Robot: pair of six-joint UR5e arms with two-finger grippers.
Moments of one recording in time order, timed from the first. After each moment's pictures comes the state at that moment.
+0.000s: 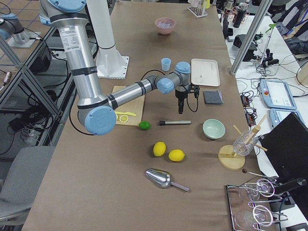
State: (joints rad) left arm -1.57 -1.73 -1.66 -1.66 -2.36 0.34; right arm 0.96 -1.32 1.65 -1.44 2.05 0.80
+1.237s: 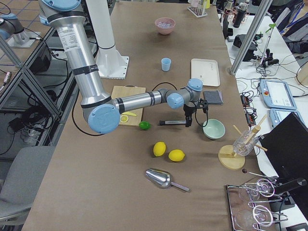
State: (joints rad) left arm -1.54 -1.72 -1.67 -1.75 -2.34 0.29; right arm 1.01 -1.25 1.42 -1.32 2.14 0.68
